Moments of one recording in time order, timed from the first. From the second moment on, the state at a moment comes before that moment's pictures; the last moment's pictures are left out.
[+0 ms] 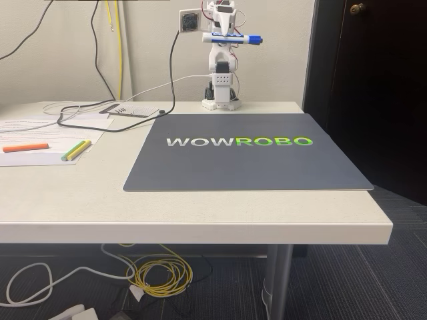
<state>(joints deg) -11.2 152.3 122.0 49.0 -5.4</state>
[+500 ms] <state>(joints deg) -10.2 154.8 122.9 51.5 -5.0</state>
